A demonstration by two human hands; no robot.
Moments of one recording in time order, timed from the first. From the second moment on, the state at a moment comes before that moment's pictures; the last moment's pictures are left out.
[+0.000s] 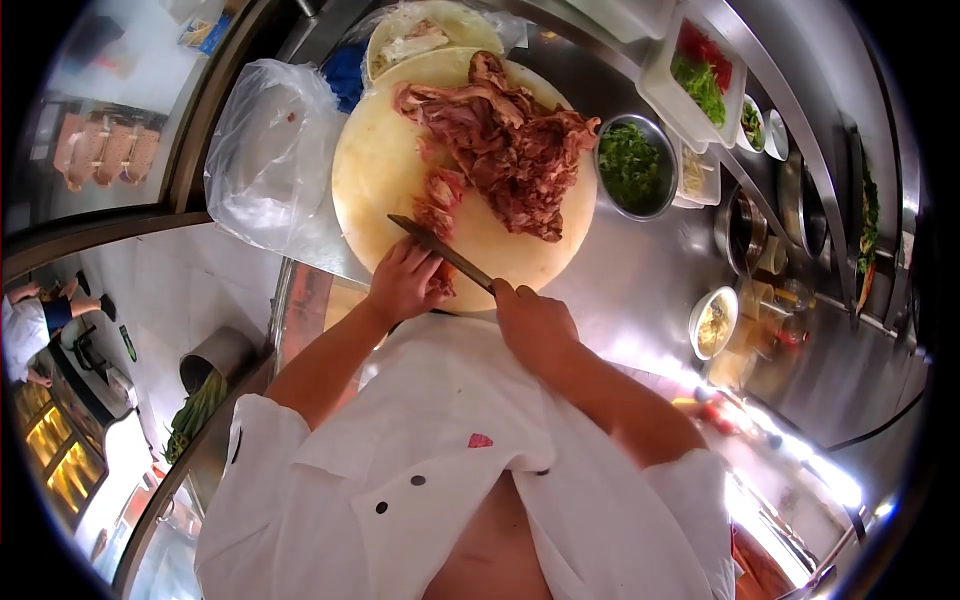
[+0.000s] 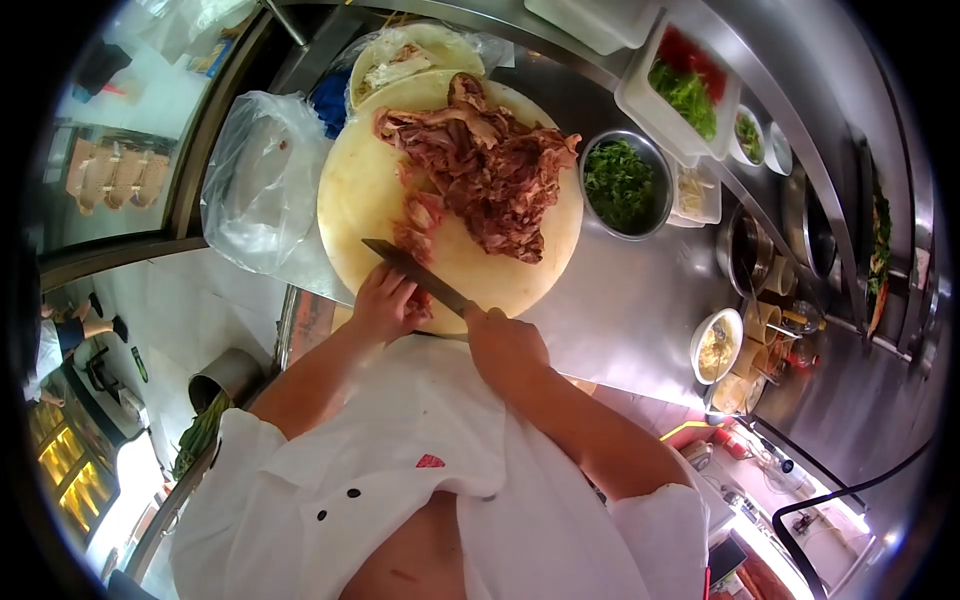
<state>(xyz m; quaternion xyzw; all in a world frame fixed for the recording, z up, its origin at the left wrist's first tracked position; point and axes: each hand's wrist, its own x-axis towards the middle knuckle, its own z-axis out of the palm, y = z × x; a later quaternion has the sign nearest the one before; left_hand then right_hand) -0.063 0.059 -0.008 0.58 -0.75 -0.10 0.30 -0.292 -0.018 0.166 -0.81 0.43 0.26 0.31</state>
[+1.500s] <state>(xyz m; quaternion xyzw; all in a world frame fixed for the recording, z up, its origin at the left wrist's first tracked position) -0.049 0.060 0.002 0.54 -0.78 -0.13 0.30 -0.277 -0.007 0.157 -0.83 0.42 0.26 0.25</state>
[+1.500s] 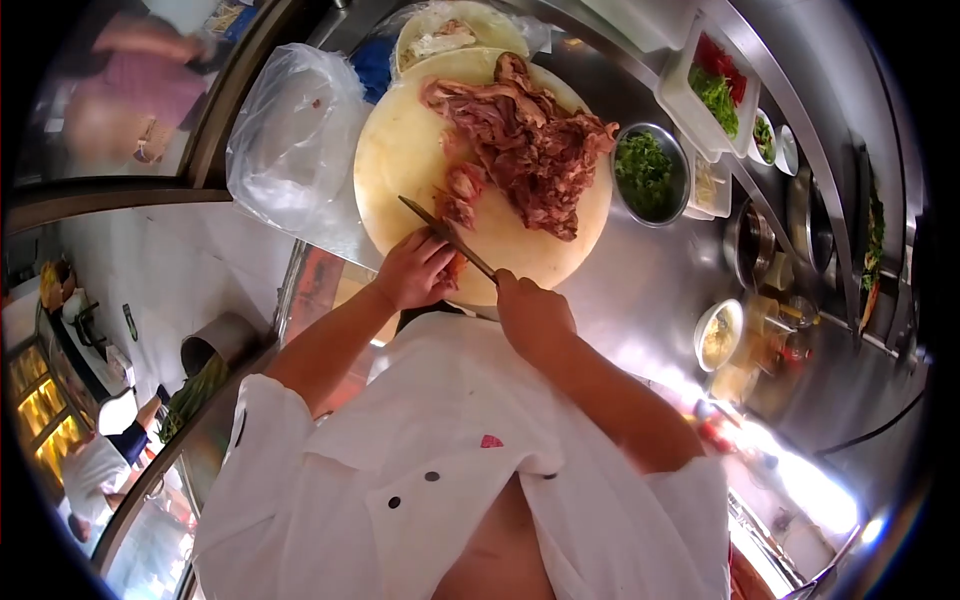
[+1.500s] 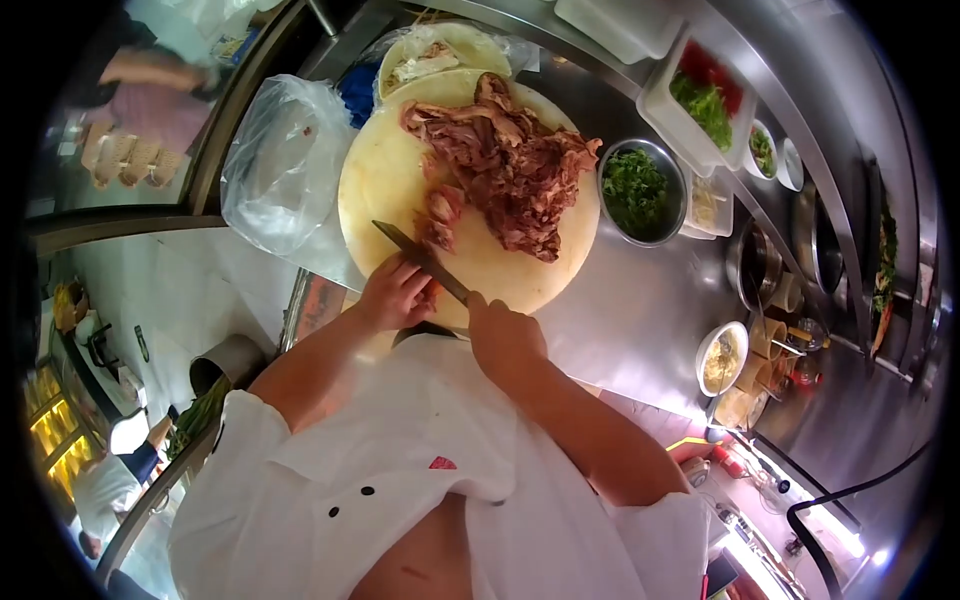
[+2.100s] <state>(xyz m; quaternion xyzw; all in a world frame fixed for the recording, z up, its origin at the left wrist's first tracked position) -0.048 0.050 0.002 0.54 -0.77 -0.14 0.30 -0.248 -0.026 0.130 -0.82 0.43 0.20 0.31</state>
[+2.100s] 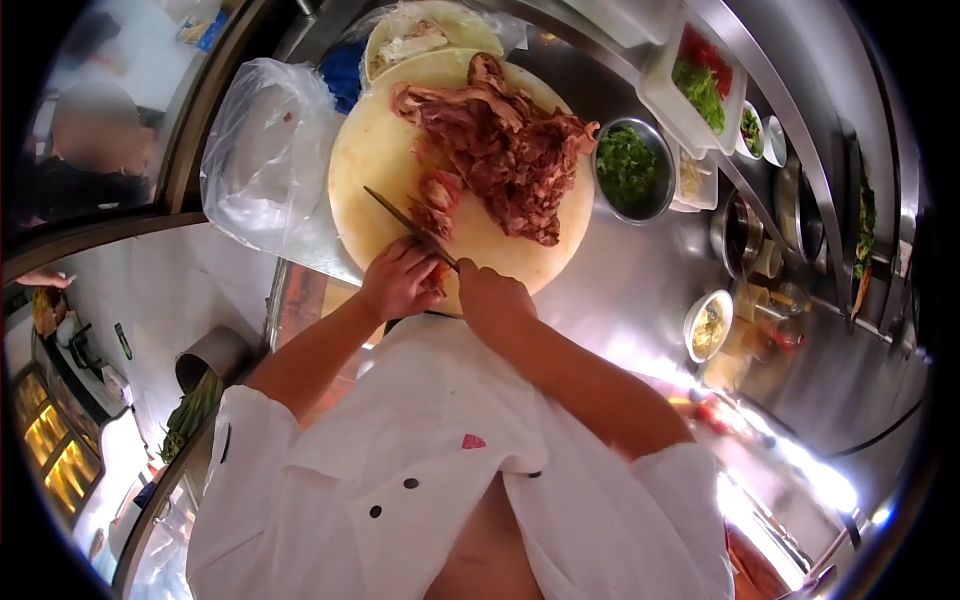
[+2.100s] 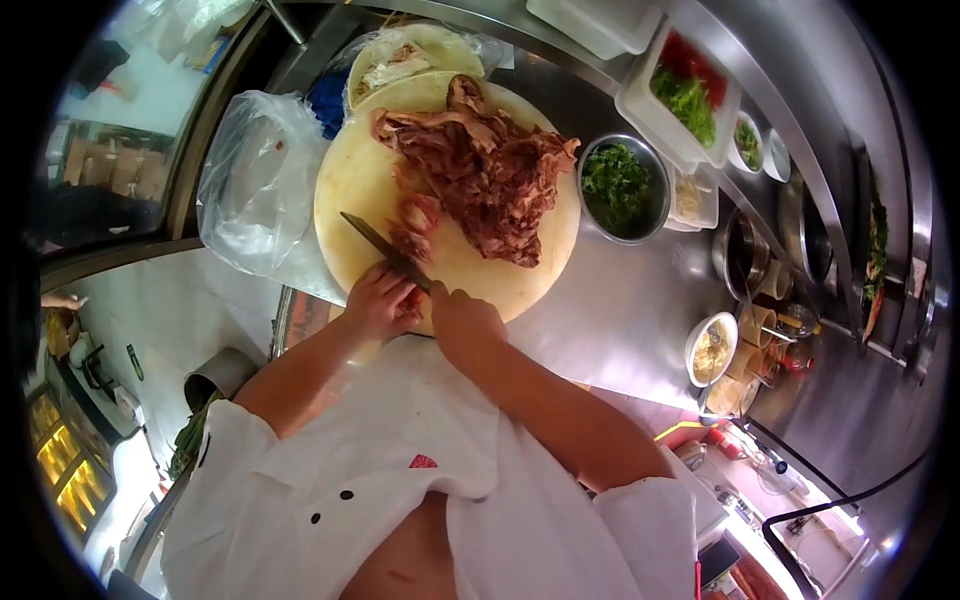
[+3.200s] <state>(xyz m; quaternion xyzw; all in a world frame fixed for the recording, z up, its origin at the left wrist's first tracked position) -0.051 0.057 -0.010 0.54 -0.79 -0.10 0.28 -0.278 -0.013 0.169 -0.80 0.44 0.27 0.31</state>
